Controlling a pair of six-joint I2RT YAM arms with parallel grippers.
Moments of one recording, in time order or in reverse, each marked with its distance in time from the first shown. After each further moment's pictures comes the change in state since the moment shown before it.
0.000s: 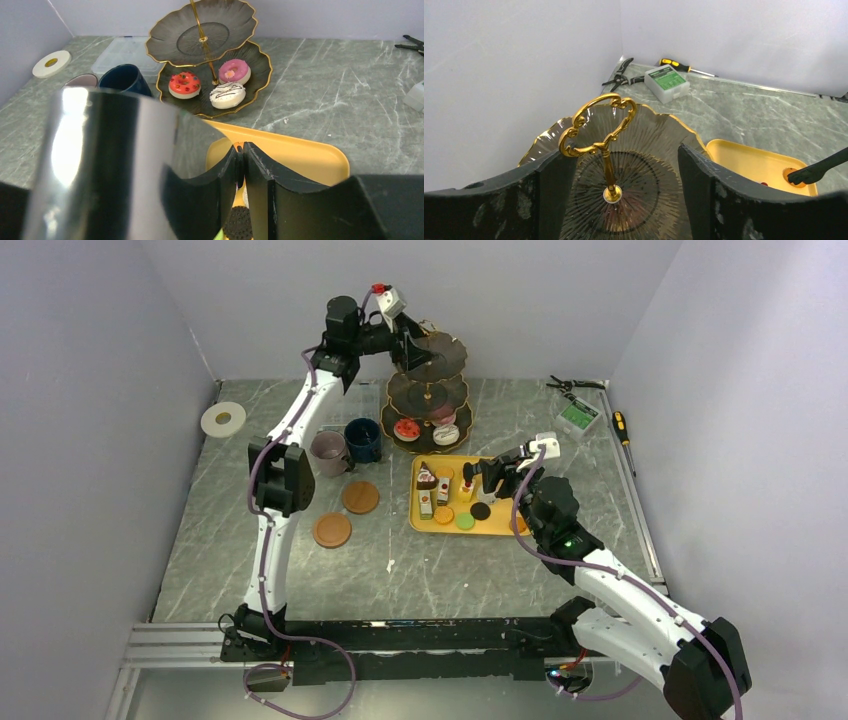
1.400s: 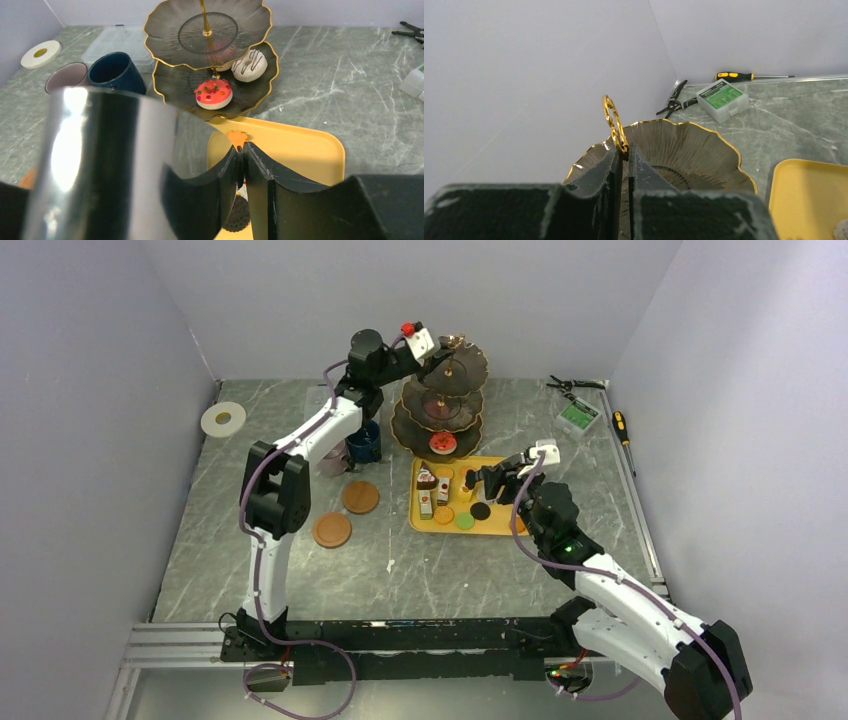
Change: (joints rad) left arm -0.135 -0.255 -0.514 0.422 -0.265 0.309; right arm -0.003 -0.024 -0.048 0.002 0.008 -0.001
